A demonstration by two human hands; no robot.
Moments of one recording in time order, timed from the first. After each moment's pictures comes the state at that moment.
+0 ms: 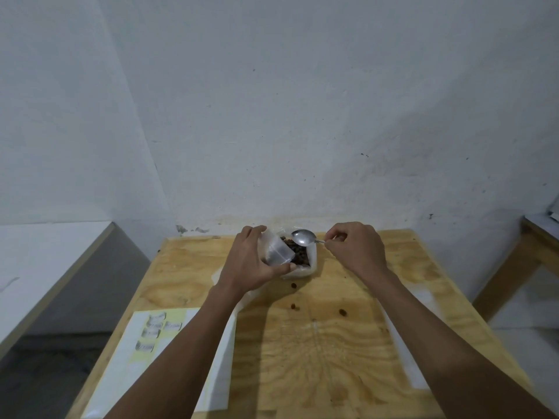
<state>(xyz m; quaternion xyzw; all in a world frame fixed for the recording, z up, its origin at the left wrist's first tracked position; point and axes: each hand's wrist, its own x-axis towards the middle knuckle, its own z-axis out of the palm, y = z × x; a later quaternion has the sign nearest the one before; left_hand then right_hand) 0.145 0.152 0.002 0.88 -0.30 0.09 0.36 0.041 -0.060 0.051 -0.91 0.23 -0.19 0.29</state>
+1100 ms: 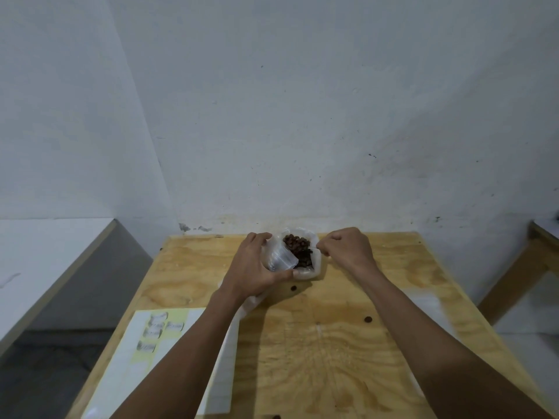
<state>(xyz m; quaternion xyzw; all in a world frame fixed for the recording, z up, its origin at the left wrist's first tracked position) 0.144 0.155 -0.006 0.87 -0.29 0.04 0.39 0.076 -0.056 0.027 -0.86 0.27 -0.13 0.42</state>
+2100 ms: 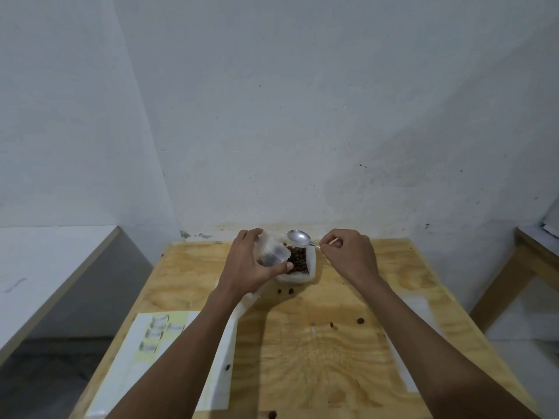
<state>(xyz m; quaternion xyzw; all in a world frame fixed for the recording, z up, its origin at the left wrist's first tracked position) 0.139 0.158 0.012 0.86 -0.27 0.09 0.43 0.037 -0.047 0.058 -0.89 0.22 -0.21 0.34</state>
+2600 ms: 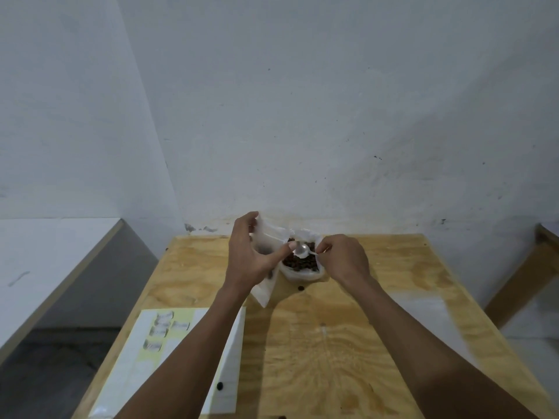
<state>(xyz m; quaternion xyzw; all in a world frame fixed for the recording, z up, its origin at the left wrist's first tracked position) 0.142 0.156 0.012 0.79 -0.22 0.13 0.56 0.069 -0.030 0.030 -0.92 0.25 -0.12 0.27</state>
